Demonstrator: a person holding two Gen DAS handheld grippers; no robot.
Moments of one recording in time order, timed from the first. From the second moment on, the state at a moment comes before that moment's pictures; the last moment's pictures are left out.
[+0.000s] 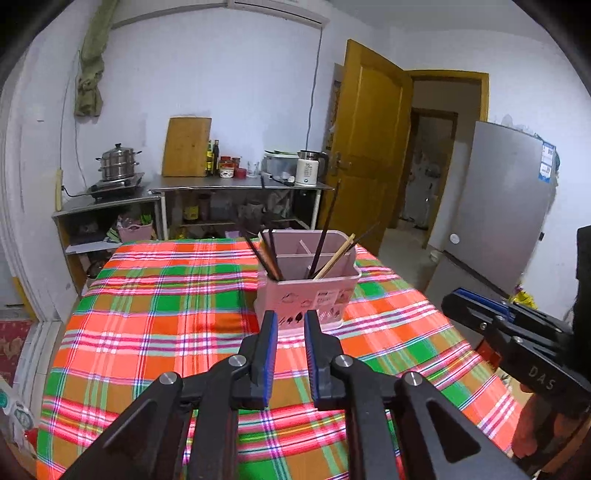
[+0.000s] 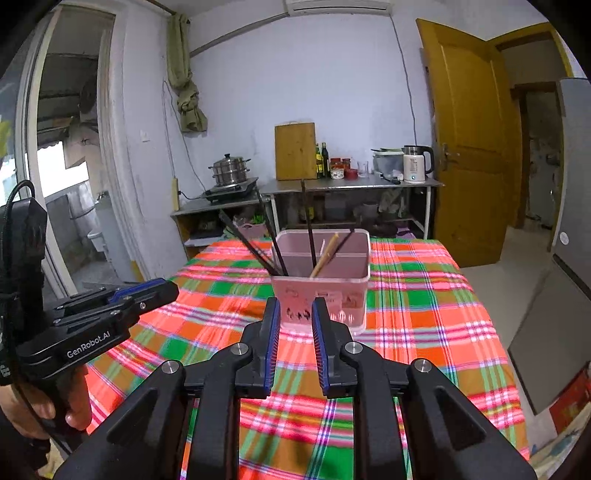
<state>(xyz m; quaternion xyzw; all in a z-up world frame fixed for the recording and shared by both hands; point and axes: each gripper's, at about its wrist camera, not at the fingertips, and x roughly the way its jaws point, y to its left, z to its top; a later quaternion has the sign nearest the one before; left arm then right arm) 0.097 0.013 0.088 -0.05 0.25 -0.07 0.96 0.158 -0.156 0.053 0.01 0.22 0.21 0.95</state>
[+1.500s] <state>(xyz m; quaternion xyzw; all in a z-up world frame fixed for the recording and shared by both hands) 0.060 -0.004 0.042 -0.04 0.24 -0.05 0.97 0.127 -0.158 0.011 0.01 0.24 0.19 0.95</state>
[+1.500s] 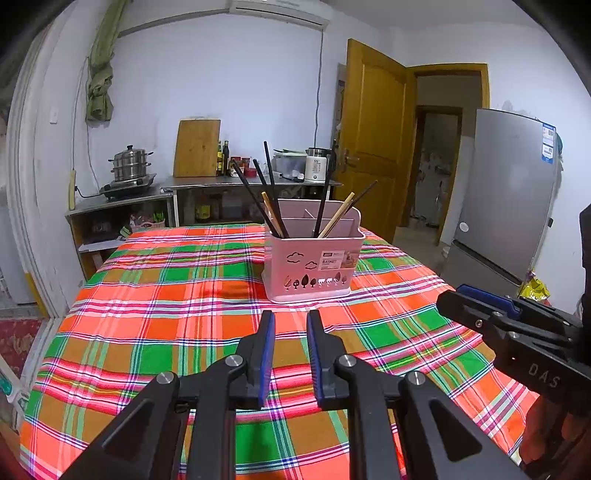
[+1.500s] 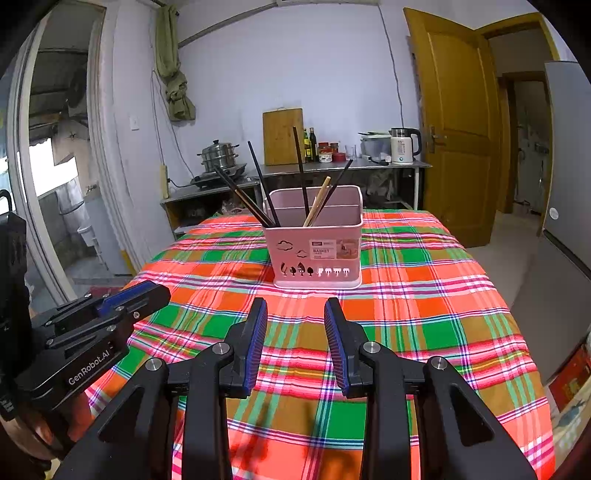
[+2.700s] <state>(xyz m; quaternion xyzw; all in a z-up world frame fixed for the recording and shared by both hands) 0.058 -0.004 0.039 -0.03 0.24 -0.07 0.97 0.125 -0.156 0.012 0.02 0.25 0.19 0.95</state>
